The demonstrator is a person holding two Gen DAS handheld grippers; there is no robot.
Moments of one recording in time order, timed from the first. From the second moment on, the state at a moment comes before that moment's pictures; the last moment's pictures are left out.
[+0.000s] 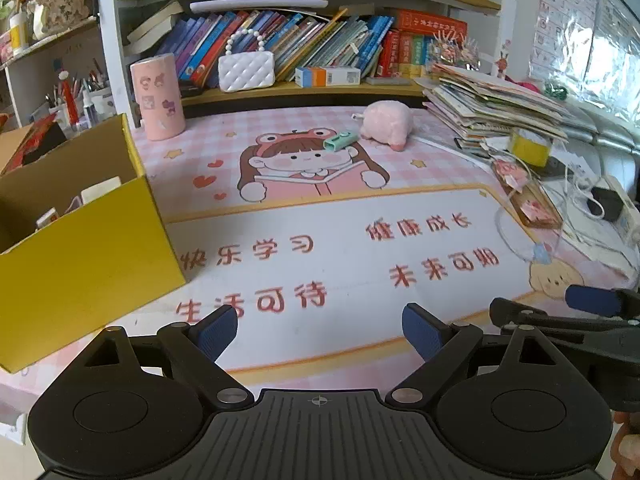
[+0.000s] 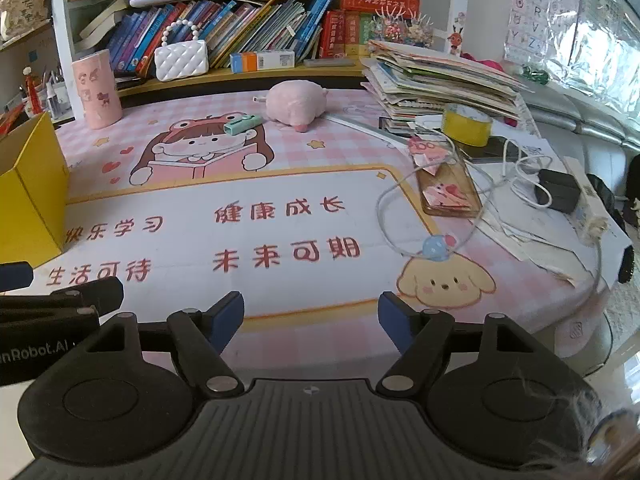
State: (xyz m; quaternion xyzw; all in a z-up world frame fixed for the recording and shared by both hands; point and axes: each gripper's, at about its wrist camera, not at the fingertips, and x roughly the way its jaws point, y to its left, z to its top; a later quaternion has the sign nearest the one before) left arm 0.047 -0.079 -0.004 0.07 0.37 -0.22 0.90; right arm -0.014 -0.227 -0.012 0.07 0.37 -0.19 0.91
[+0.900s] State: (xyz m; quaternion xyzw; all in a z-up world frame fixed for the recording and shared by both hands) left arm 0.197 -0.183 0.014 0.04 0.35 -0.13 0.93; right arm 0.153 -0.357 0.014 0.09 0.32 -0.13 0.93
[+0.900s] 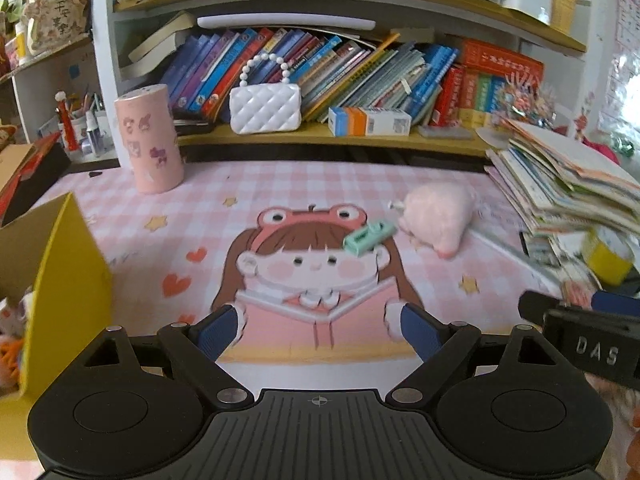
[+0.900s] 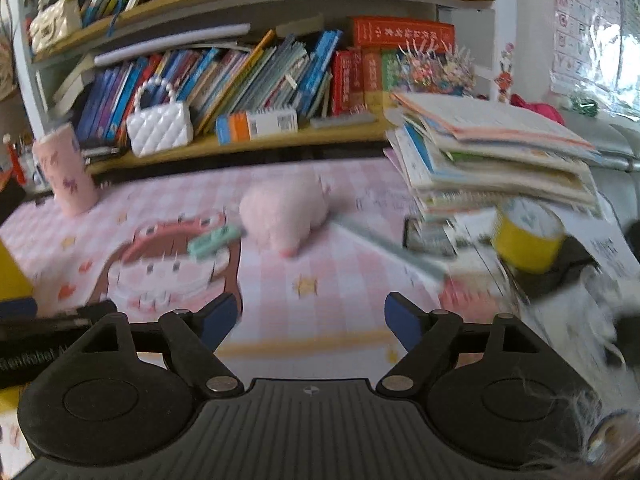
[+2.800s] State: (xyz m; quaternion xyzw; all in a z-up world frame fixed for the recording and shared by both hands) left arm 0.278 -0.211 -0.006 -0.02 0.38 -0.14 0.91; right arm 0.255 -0.424 -0.012 0.27 0.33 -0.01 0.90
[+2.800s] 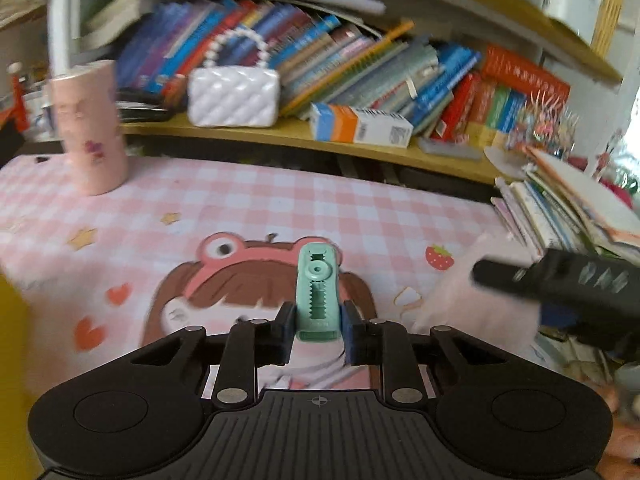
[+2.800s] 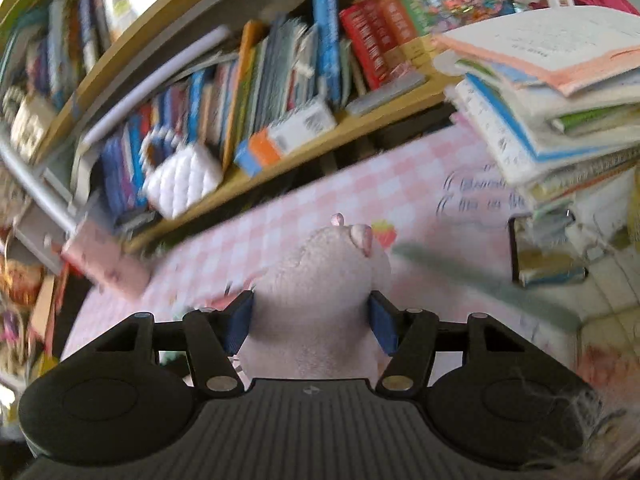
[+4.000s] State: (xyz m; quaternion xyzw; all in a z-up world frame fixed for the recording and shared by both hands) left arm 0.014 0.049 0.023 -0.11 0.36 -0.06 0.92; right arm 0.037 -0.129 0.009 0.05 0.40 0.13 0.91
